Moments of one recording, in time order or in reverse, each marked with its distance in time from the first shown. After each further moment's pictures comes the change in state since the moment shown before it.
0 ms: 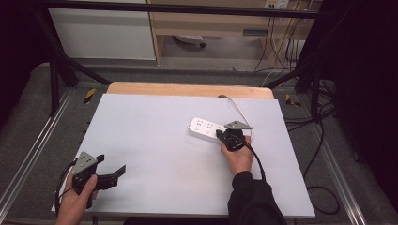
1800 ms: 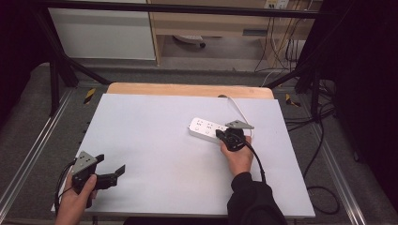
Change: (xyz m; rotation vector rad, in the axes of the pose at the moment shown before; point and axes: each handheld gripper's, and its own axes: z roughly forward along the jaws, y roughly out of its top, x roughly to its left) left arm 0.001 0.000 0.001 0.001 -0.003 -0.005; right arm 0.003 0.005 -0.007 -0.011 0.021 0.049
